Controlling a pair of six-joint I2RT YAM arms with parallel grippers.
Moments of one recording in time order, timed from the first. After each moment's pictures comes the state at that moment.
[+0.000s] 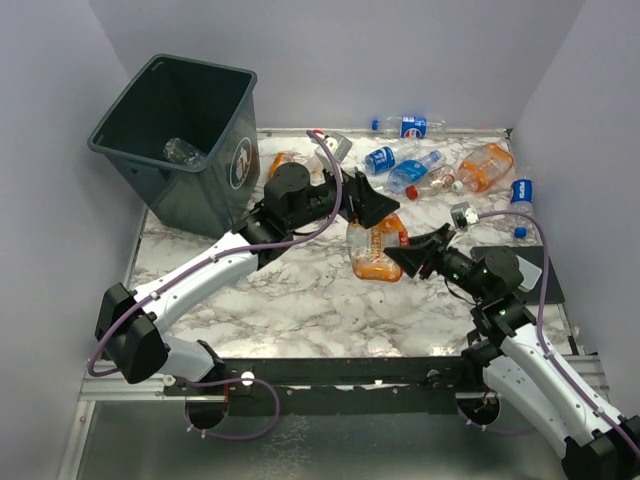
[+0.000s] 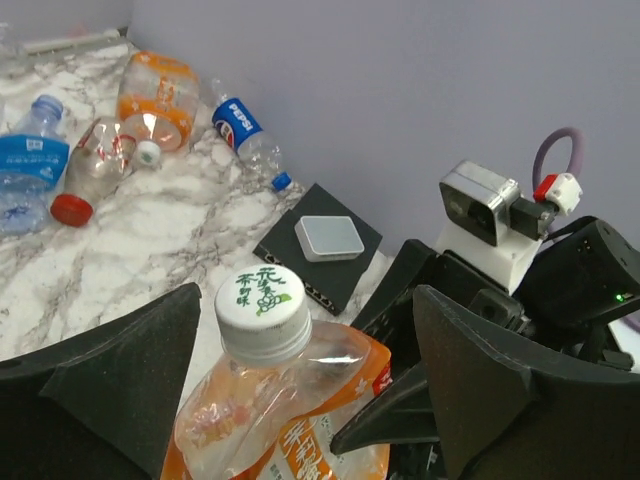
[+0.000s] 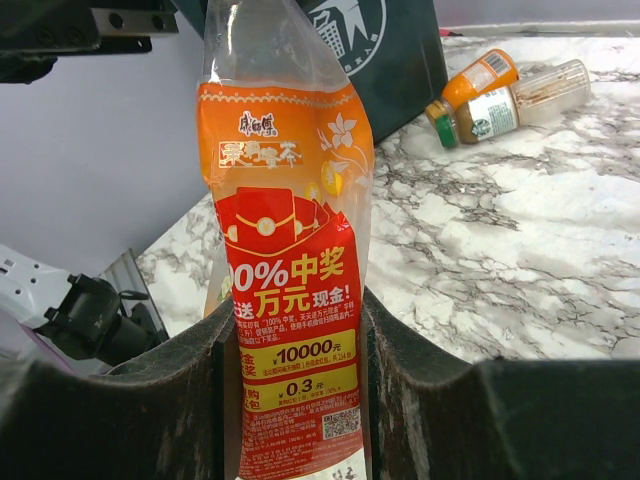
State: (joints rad) left arm -0.80 1.37 1.20 0.22 0.30 -0.52; right arm 0.41 0.61 0.41 0.27 -0.47 0.47
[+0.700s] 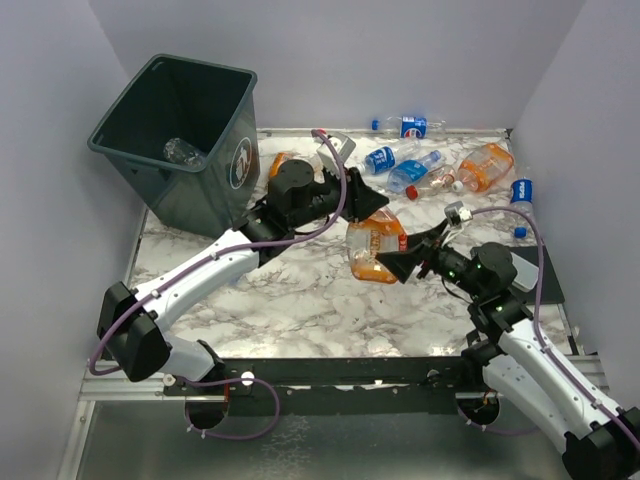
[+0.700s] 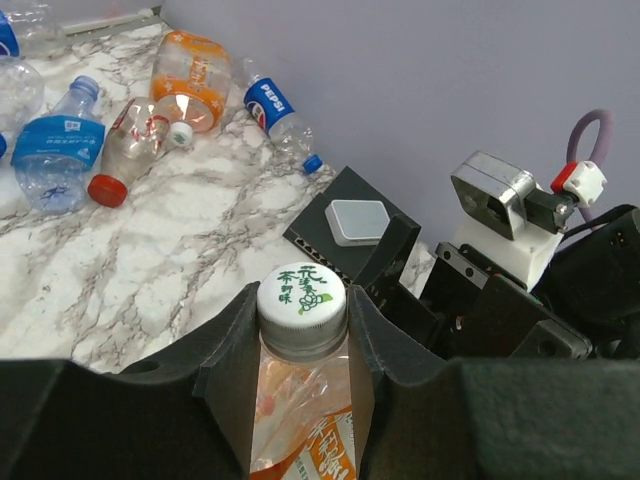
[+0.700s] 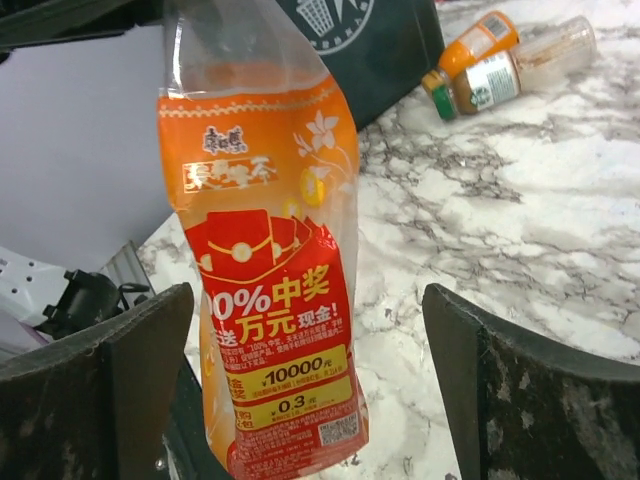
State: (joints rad) left arm -0.79 1.39 1.23 0.12 0.29 -0.47; right arm 0.41 0.65 0.41 0.26 -0.48 0.48
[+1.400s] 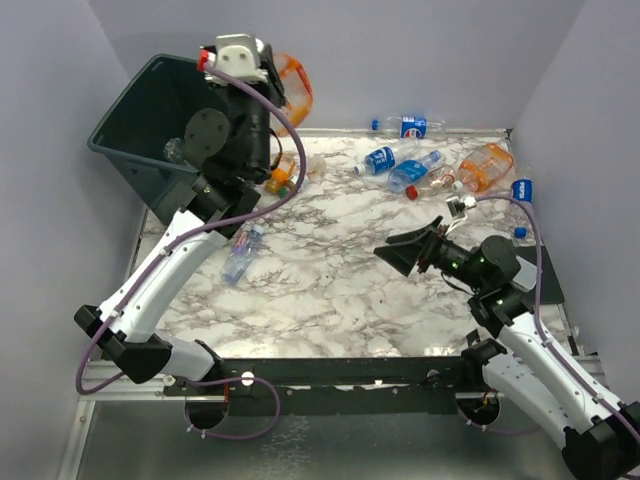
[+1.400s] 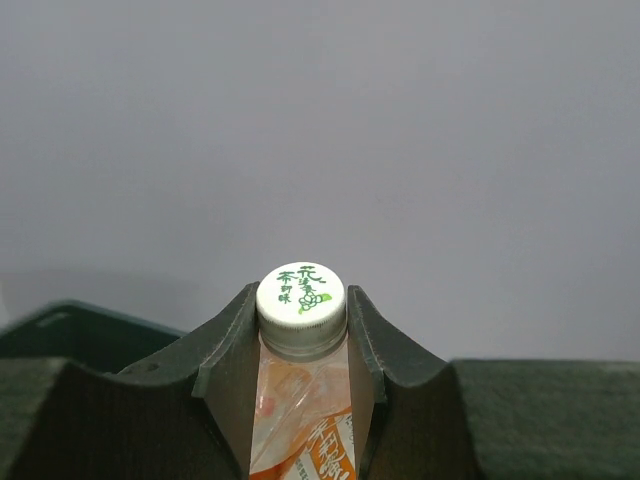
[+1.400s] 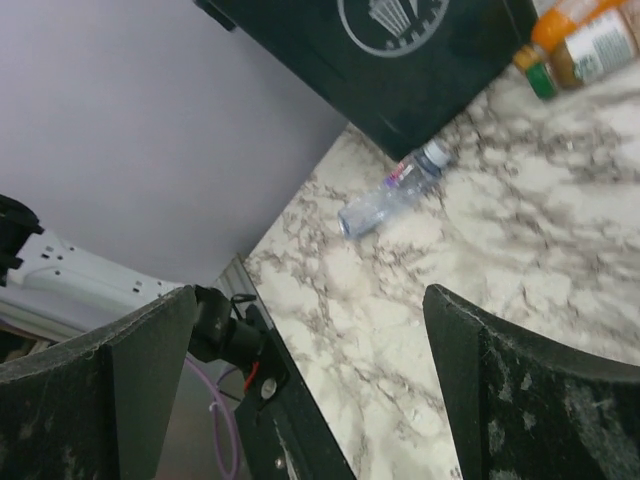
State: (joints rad) left arm -0.72 1.39 1.70 0.21 -0.62 0.19; right arm 0.41 0.71 0.51 0.27 -0.57 0.74
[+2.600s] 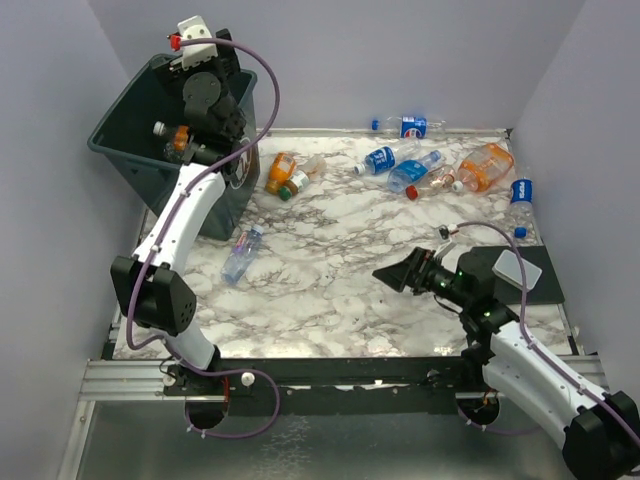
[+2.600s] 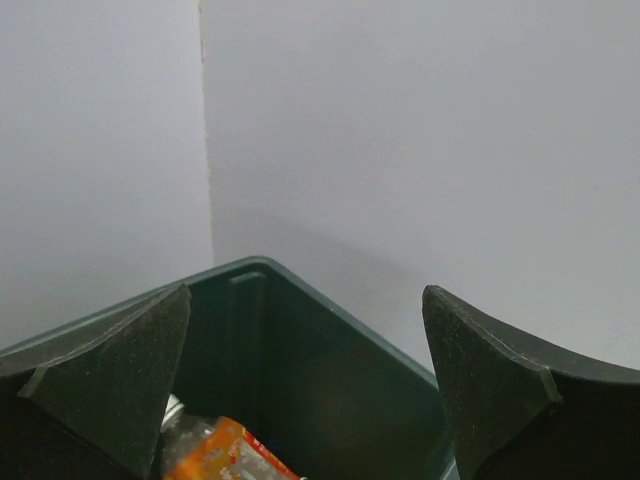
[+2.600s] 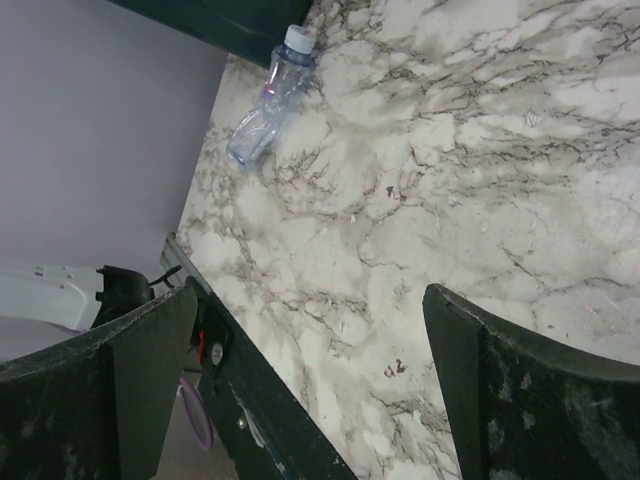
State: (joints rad) left arm -0.28 1.66 1.70 0.42 -0.75 0.18; right arm 0.41 0.70 0.23 0.21 -0.45 0.80
